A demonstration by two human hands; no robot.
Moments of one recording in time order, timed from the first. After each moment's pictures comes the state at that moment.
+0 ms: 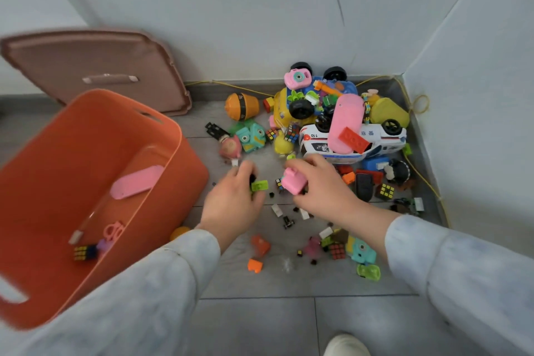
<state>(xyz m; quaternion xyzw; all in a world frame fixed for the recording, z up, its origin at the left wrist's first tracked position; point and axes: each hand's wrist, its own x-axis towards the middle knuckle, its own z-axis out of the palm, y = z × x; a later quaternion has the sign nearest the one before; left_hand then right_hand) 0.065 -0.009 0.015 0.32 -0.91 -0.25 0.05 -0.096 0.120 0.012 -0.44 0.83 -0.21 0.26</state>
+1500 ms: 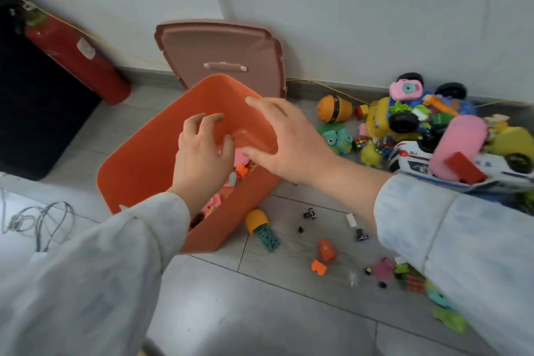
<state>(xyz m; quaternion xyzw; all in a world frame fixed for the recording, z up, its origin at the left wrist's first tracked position) 0.199 -0.121 0.096 0.54 -0.80 -0.16 0.21 0.020 -0.052 0.097 -0.67 0.63 -0.36 0.16</state>
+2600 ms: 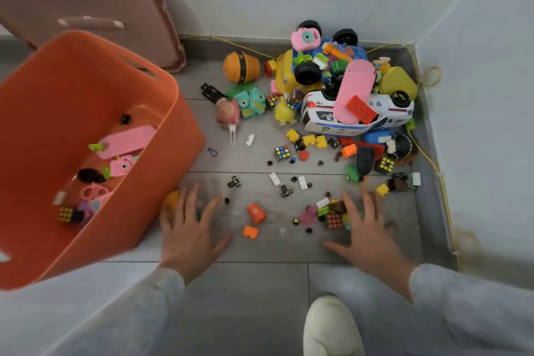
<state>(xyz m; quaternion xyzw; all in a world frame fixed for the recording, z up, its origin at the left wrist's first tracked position) 0.209 0.015 -0.077 0.35 -0.92 -0.09 -0.12 -0.062 0.269 -0.064 -0.34 0.89 0.09 0.29</state>
